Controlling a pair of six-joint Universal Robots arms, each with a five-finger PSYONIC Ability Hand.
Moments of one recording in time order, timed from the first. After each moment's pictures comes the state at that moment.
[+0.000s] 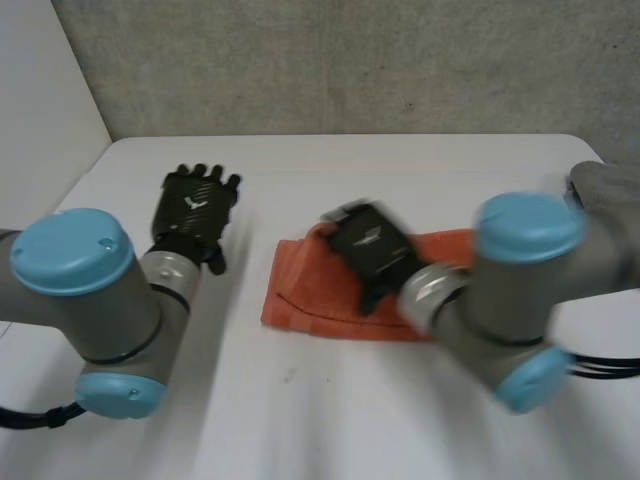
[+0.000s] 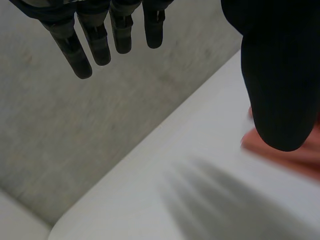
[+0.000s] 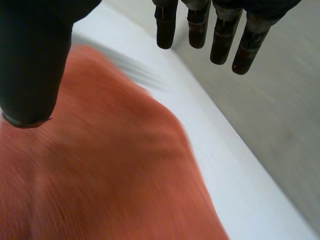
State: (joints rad) left arm 4.20 -1.99 -1.62 3.58 -1.71 3.56; right arm 2.13 -1.01 1.41 -0.17 1.29 2.64; left_hand 0.19 0.20 0.21 0.20 0.05; right_hand 0.20 0.22 0.22 0.24 0.07
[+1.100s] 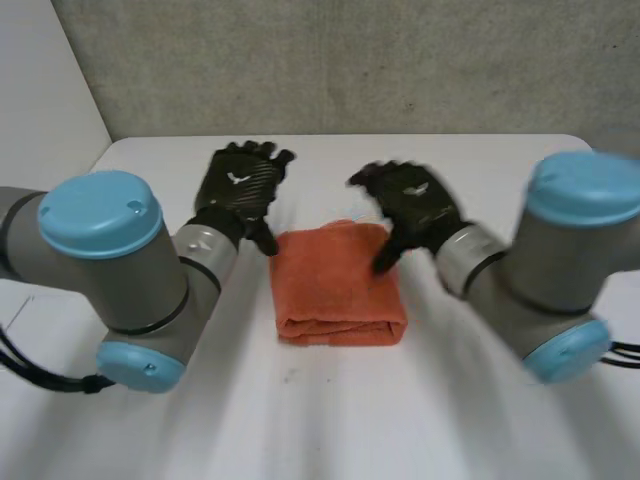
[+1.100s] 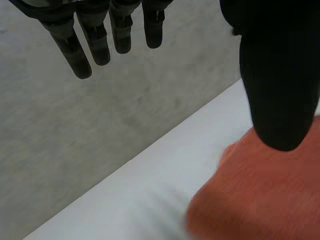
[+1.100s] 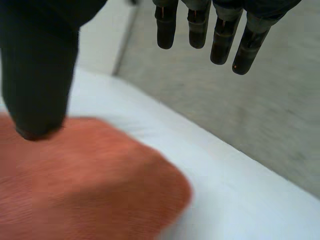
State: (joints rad) left arm 4.14 -2.04 -1.43 3.45 -1.60 3.38; right arm 2.07 -1.08 1.39 -0.17 1.33 3.02; left_hand 0.20 0.20 0.21 0.20 0.05; right_hand 0.20 0.22 0.22 0.24 0.07
